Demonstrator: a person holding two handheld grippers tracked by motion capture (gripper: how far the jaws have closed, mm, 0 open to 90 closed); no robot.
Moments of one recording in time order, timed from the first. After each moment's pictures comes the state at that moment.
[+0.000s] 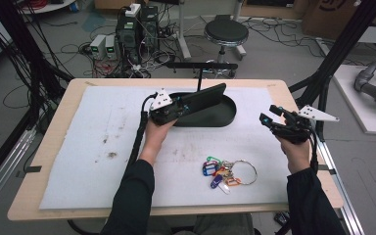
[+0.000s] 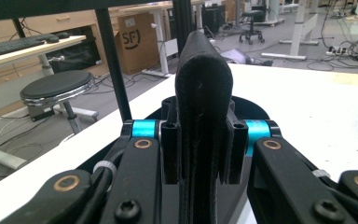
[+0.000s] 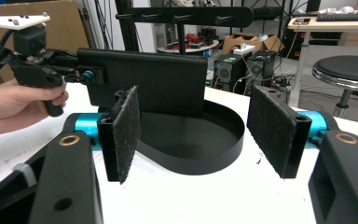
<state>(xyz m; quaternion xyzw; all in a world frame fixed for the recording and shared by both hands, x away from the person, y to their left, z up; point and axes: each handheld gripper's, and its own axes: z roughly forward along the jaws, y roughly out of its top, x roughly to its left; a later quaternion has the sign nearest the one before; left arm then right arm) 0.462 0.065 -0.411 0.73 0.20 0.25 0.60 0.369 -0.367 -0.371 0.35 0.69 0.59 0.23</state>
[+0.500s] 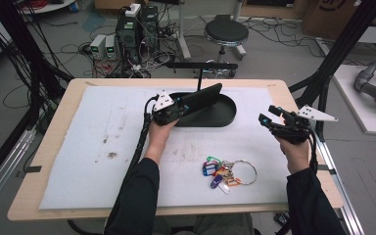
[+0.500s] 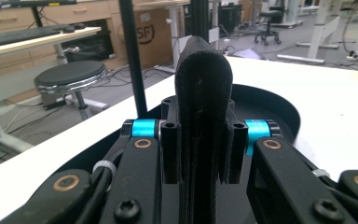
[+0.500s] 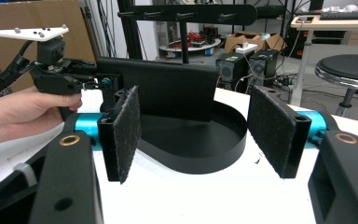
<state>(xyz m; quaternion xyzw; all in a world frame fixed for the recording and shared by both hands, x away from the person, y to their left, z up) 0.474 0.061 -0.431 0.72 0.23 0.26 0.60 0.370 -0.366 -0.372 0.34 0.69 0.59 0.23</state>
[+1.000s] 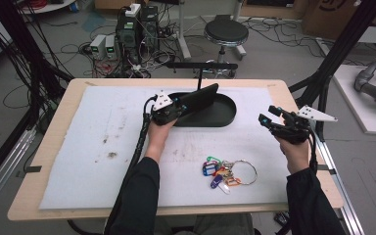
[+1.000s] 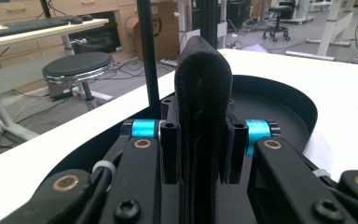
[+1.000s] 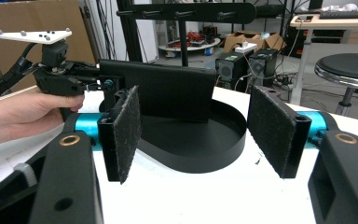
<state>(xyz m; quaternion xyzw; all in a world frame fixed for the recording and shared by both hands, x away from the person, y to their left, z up) 0.479 0.066 -0.437 0.72 0.25 0.26 0.59 0.370 -0.366 -0.373 0.35 0.69 0.59 0.23</state>
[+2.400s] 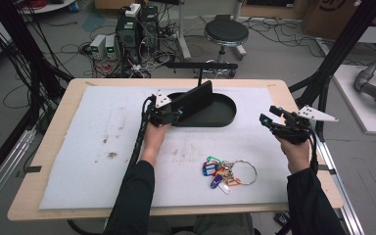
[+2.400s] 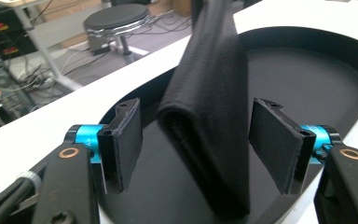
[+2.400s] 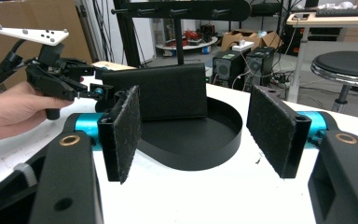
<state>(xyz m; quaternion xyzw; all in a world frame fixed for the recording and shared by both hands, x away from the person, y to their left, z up) 0.474 0.075 -0.429 0.76 0.32 0.30 0.48 0.371 -0.369 -0.375 0.35 0.69 0.59 0.23</state>
